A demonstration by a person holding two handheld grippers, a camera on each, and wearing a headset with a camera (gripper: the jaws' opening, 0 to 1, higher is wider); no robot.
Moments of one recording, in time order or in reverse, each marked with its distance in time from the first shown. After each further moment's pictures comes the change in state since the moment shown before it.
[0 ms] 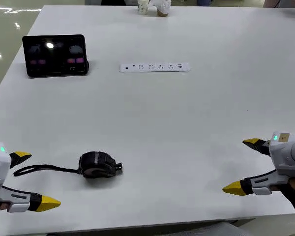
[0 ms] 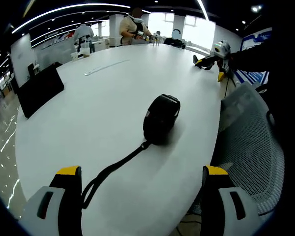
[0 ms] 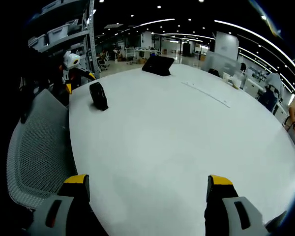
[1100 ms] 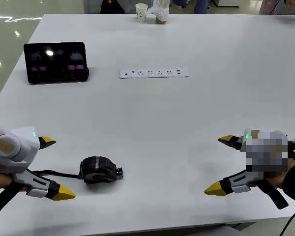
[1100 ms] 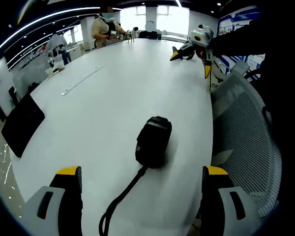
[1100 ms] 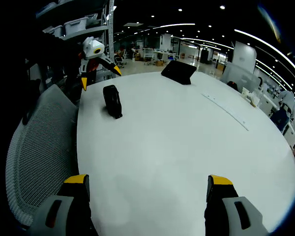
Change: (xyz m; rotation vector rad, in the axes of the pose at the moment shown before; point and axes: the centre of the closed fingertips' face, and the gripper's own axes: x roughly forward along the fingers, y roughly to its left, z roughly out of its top) left arm 0.022 -0.011 0.052 0.223 0.062 -0.111; right arm 0.033 0.026 0.047 -0.136 -0.018 0.092
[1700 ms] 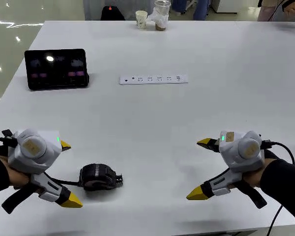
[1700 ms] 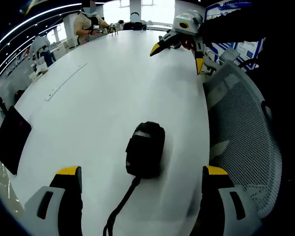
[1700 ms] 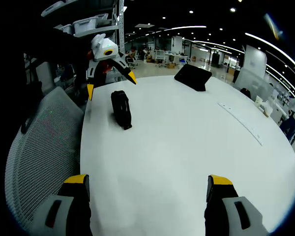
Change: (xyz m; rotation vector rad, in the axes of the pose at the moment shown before) left arm 0.025 -0.011 0.011 0.086 0.080 -0.085; right arm 0.035 0.012 0.029 -0.052 -0.017 0.090
